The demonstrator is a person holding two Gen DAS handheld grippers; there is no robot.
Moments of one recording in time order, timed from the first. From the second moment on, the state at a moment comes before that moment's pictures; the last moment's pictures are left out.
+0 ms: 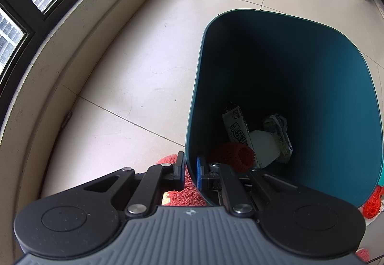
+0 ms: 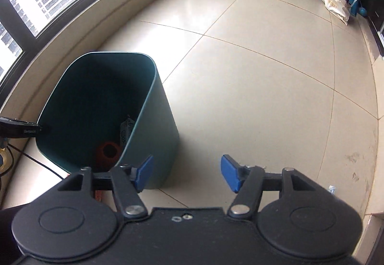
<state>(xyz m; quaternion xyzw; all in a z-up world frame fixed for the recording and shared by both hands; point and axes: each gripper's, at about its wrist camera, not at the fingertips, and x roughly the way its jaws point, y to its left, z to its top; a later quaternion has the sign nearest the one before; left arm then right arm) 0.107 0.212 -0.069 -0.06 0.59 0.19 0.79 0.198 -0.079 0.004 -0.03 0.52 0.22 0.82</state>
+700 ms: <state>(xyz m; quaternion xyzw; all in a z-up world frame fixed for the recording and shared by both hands) 0.110 0.210 -0.069 -0.06 0.59 0.21 0.78 0.248 -0.260 -0.195 0.10 0.64 0.00 0.76</state>
